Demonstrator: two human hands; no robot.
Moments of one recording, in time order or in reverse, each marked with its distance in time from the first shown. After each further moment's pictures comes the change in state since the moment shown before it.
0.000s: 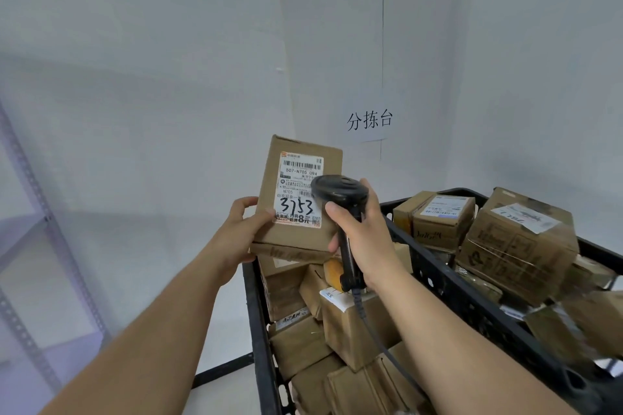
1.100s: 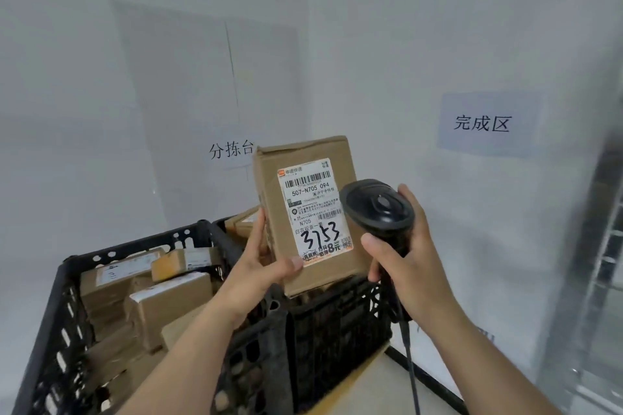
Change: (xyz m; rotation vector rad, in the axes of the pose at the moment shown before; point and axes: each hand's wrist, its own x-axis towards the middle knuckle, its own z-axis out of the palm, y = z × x) left_hand -0.202 0.058 0.296 -0.188 -0.502 0.312; right_hand -0.257 -0.119 -0.315 -0.273 0.349 -0.265
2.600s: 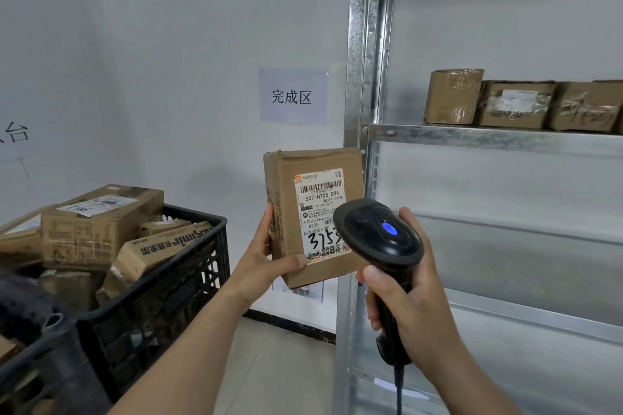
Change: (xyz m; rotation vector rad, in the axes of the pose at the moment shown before) left_hand -0.004 -0.026 0.258 -0.044 -0.498 0.014; right_hand -0.176 -0.051 -0.166 -0.173 0.448 0.129
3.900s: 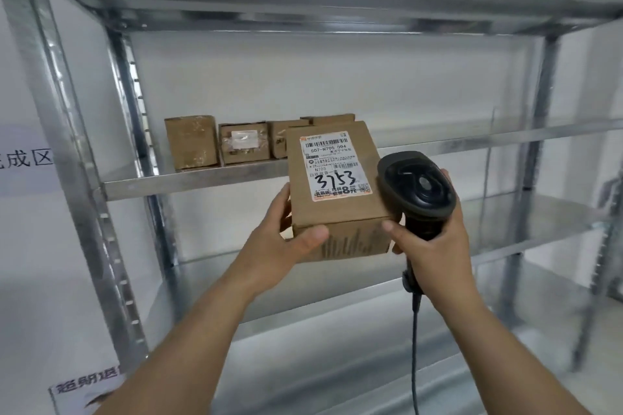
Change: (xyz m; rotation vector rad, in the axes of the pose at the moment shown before) left_hand -0.002 0.171 0.320 -0.021 -0.618 0.416; right_hand -0.054 -0.092 -0.291 -0.380 0.866 -0.259
